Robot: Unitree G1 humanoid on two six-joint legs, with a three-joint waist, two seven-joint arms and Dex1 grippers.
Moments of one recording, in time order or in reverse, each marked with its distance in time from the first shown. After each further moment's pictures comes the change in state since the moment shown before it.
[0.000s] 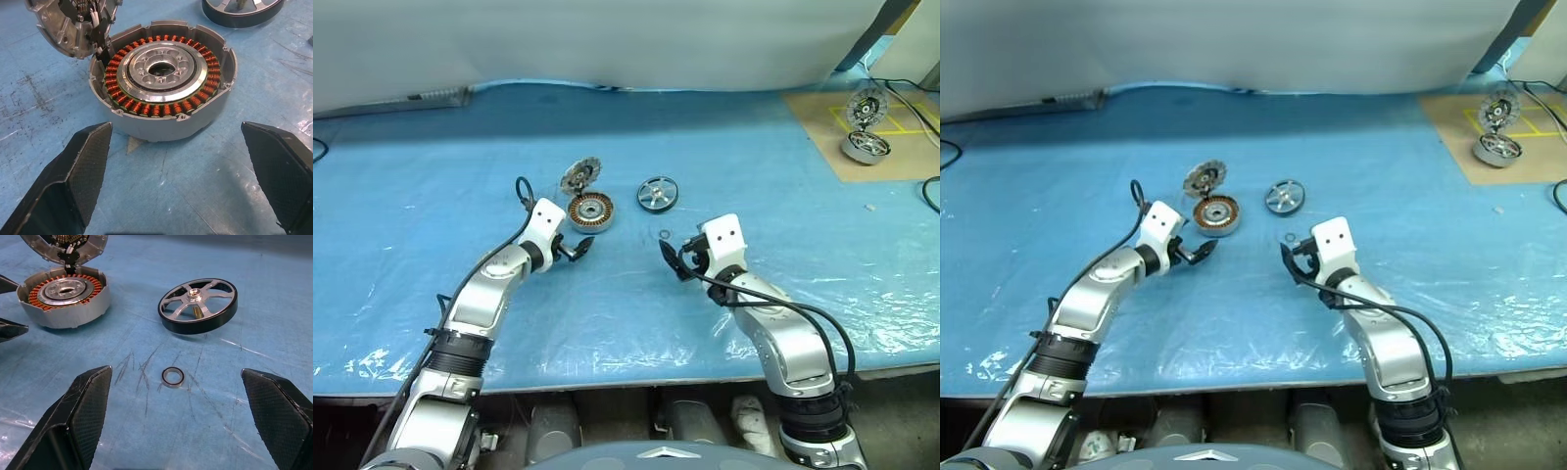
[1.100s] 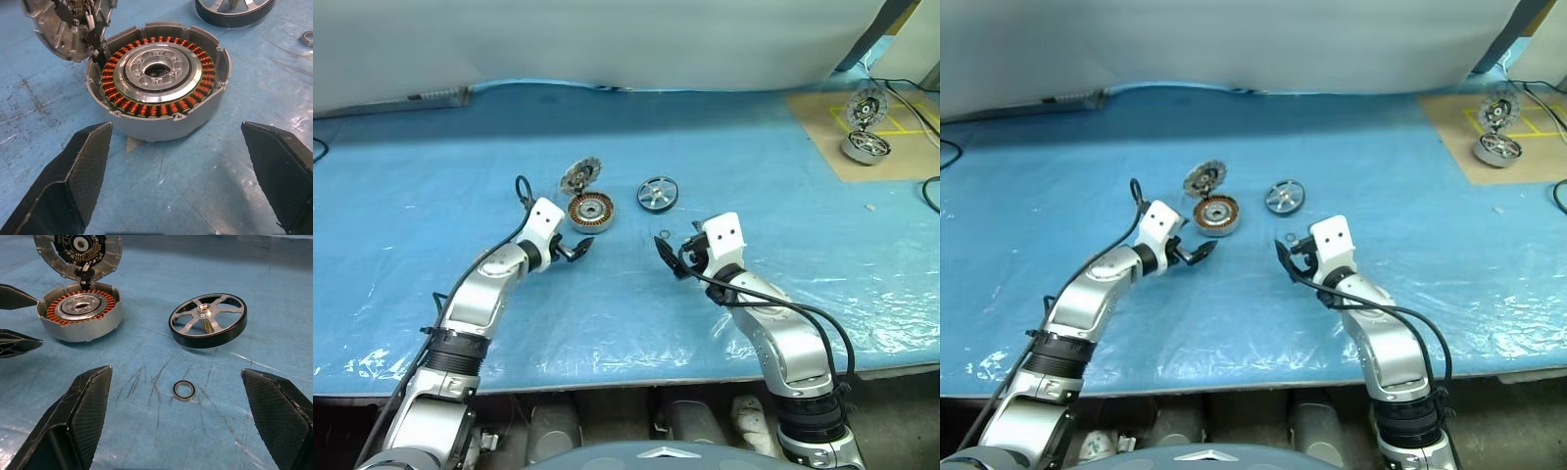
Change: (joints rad) left arm -0.005 0.024 0.000 0.000 -0.007 -0.004 -0.050; right arm 0.001 0.006 -0.004 0.000 0.019 -0.036 0.024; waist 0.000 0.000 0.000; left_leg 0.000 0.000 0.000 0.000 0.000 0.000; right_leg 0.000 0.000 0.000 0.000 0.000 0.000
